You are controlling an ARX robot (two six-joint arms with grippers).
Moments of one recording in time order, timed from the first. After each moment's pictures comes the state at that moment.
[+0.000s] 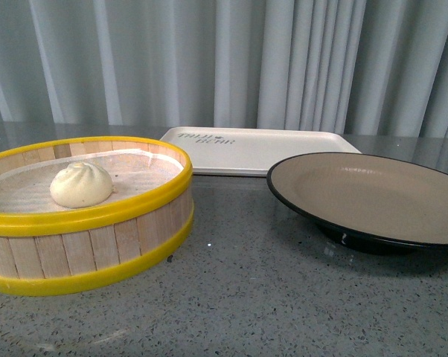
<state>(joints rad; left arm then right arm) 0.00 0.00 0.03 0.00 0.00 0.00 0.00 0.00 0.01 0.00 0.00 -0.01</state>
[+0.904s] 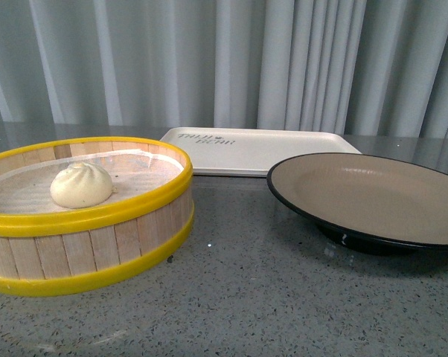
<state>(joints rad) 0.00 0.00 0.03 0.00 0.00 0.00 0.00 0.00 0.01 0.00 0.00 -0.01</state>
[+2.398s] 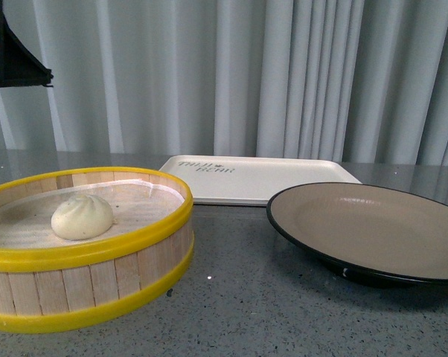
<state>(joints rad) 0.00 1.30 1.01 0.09 0.22 0.02 0.00 0.00 0.01 0.00 0.00 -0.01</state>
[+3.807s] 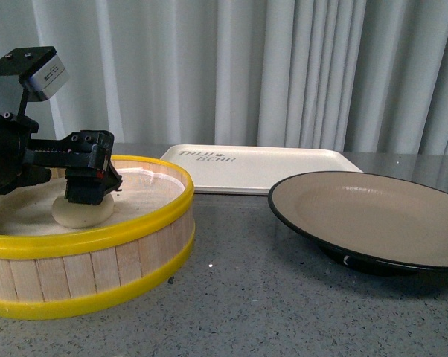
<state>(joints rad) -0.14 1.53 0.99 0.12 0.08 0.05 0.00 0.00 0.01 0.00 0.00 -0.01</state>
